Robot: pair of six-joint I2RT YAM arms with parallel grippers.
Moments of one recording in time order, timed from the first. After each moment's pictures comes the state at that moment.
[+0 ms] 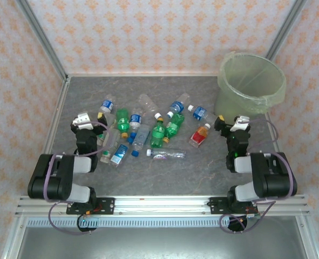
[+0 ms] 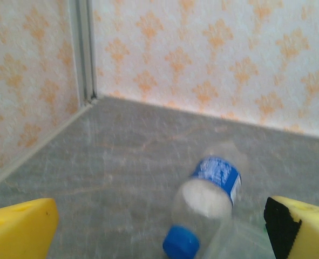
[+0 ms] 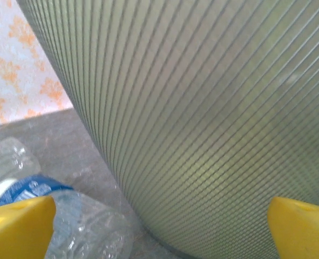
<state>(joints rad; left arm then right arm) 0.03 1.37 0.26 1.02 -0.29 -0.14 0.01 1.38 0.21 1.03 0.13 0.20</state>
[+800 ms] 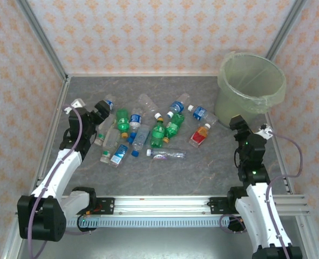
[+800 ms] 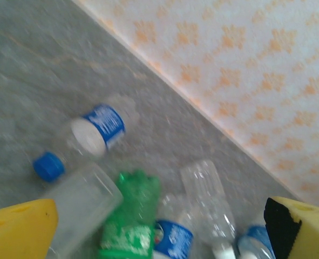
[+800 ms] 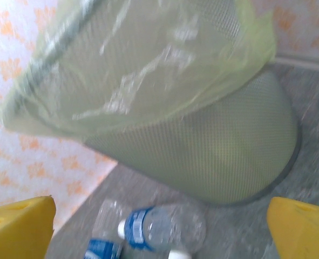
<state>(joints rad) -0.03 1.02 0.64 -0.03 -0.01 -0.78 0.01 0.55 0.41 -0.11 0.16 0.84</state>
